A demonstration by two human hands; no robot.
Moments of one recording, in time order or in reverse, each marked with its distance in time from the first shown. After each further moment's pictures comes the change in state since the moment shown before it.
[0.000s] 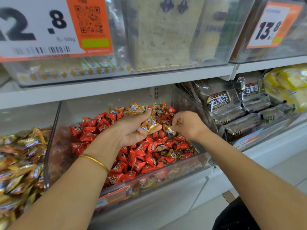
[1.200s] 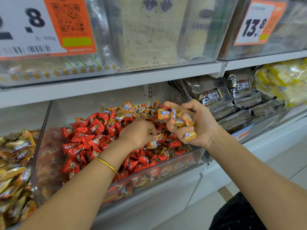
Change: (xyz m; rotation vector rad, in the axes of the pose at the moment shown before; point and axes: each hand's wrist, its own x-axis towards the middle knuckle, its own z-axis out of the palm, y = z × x) left_hand 0.028 -0.029 0.006 1.543 0.072 0.593; right_hand -0.033 0.002 -0.028 1.790 -0.571 0.289
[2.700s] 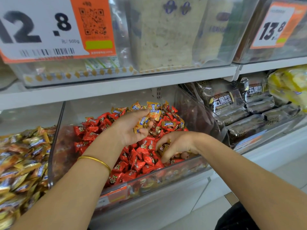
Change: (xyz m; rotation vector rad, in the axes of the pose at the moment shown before) left_hand -0.016 -0.001 -0.041 -1.553 0.014 -0.574; right_hand 0.040 0.028 0.009 -1.573 0.109 0.367
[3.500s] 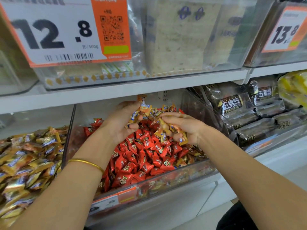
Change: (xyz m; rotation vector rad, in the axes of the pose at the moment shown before) left_hand -0.008 0.019 -0.026 0.105 0.116 0.311; right_hand 0.017 -0.011 -0.014 1.028 0.218 -0.189
